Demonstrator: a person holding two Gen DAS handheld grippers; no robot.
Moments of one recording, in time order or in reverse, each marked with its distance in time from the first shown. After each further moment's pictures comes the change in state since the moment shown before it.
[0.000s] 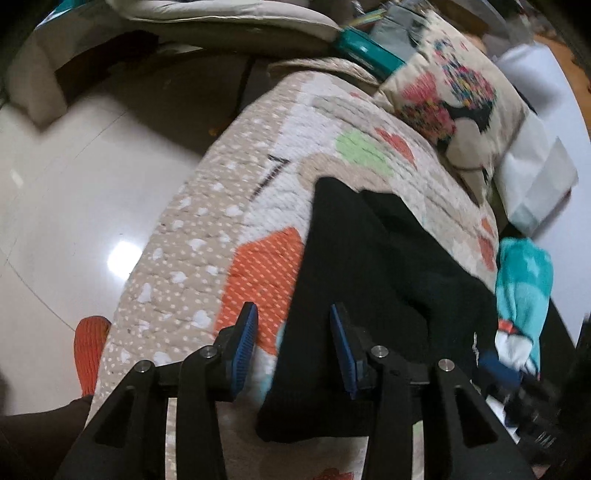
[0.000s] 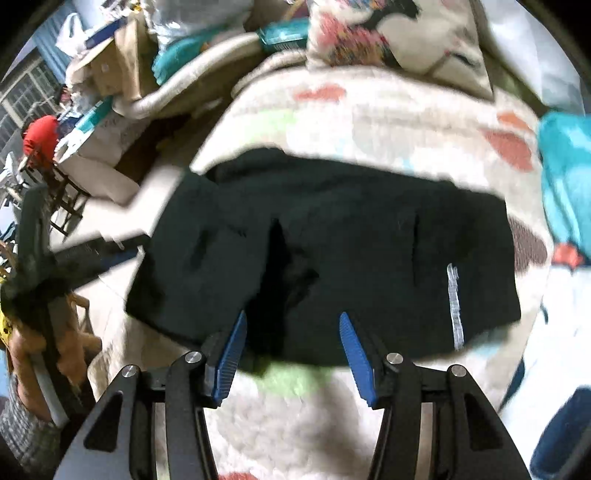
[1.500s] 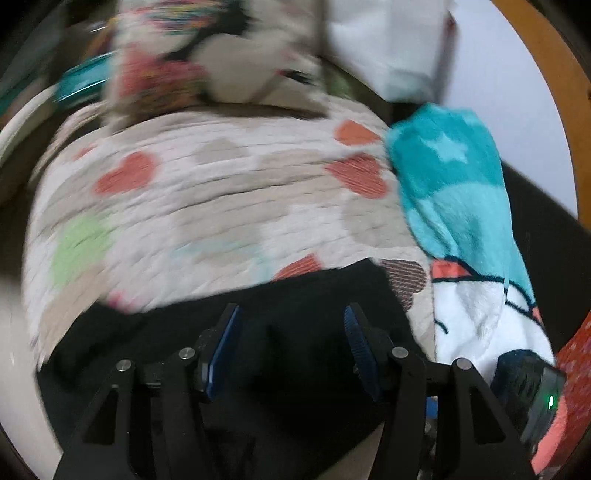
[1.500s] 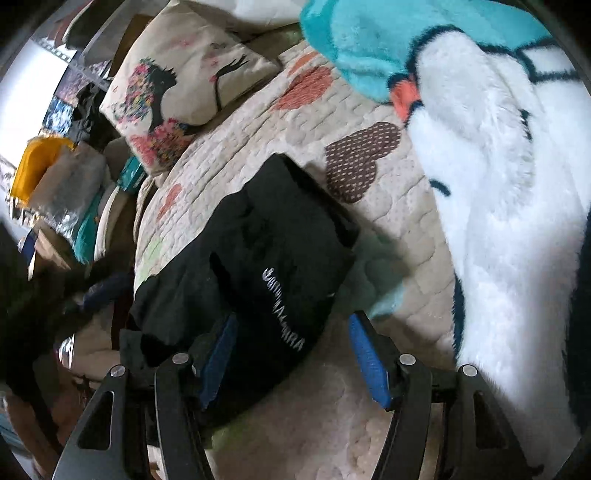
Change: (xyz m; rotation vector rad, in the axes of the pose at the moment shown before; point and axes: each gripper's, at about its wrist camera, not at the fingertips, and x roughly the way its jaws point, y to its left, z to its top) left arm 0.089 -0.285 0.021 0.671 0.152 -0.124; right arm -0.017 -0.155 -0.078 0.761 -0.287 -0.002
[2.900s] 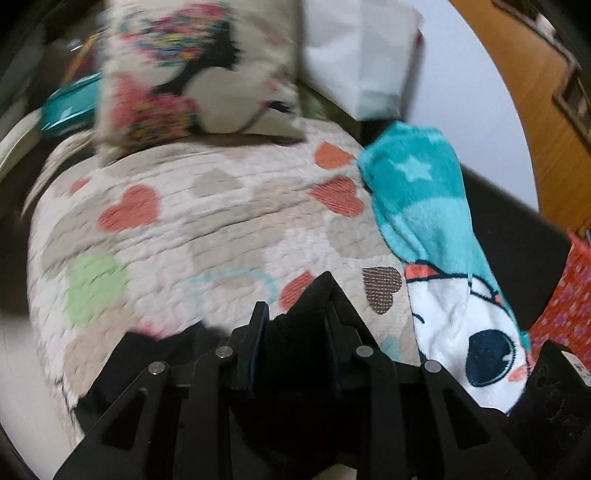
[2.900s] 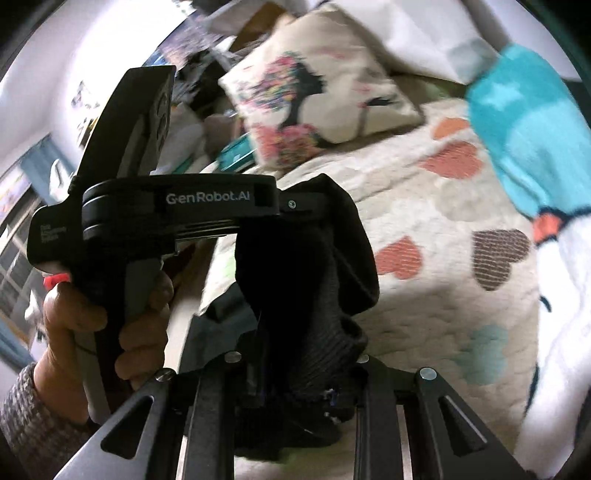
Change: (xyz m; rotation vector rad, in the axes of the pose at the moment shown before) left arm -0.067 0.059 0.000 0.017 -0.060 -0.117; right arm -0.017 0.130 -0.007 -0.430 -0.054 0.206
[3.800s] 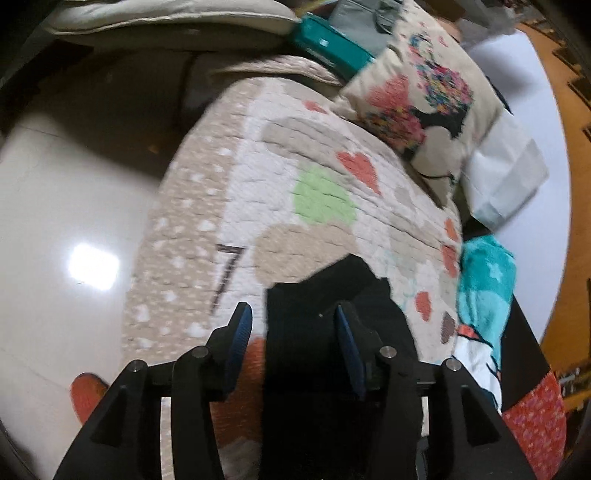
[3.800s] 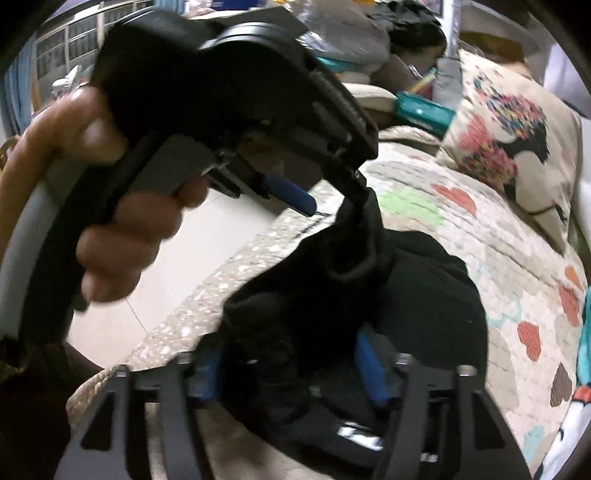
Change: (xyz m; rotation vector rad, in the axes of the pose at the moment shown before) left arm -0.076 0.200 -0.115 -0.597 -0.066 0.068; right arm 0.112 0.180 -0.105 -0.737 0.184 -0.051
